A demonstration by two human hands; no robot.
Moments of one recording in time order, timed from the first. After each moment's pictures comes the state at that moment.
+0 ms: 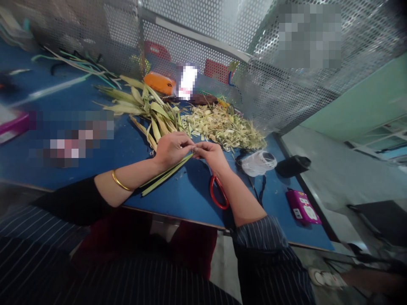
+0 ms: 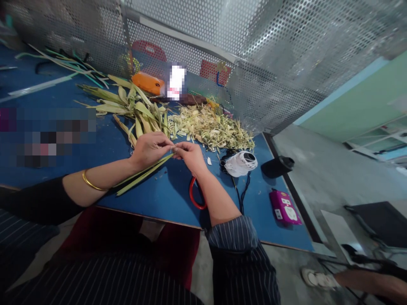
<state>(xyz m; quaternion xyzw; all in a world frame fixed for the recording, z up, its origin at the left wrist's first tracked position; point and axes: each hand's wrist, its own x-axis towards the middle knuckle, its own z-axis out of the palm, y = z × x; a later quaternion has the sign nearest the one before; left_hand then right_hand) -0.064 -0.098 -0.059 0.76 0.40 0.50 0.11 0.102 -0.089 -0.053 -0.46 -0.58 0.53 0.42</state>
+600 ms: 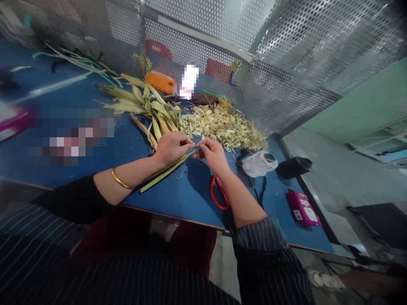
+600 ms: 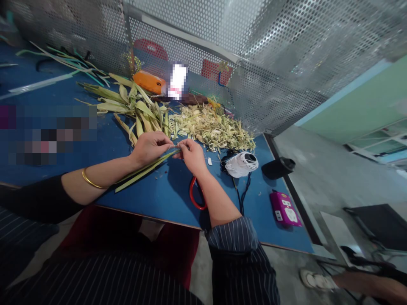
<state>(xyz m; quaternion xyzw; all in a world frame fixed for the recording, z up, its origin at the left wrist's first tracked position) -0.068 -0.096 -0.058 0.73 0.47 0.46 0.17 0.102 -0.085 -0.057 -0.48 -0.61 0.47 0.42</state>
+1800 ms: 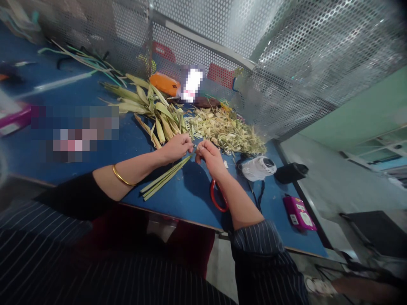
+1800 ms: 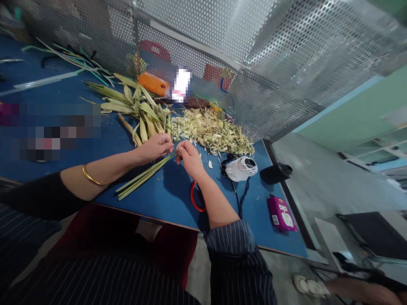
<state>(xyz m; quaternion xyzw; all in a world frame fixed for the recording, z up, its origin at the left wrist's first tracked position) -0.065 -0.090 -0.050 0.65 0.46 0.41 0.44 0.096 -0.095 -0.053 -0.38 -0.64 0.51 0.42</state>
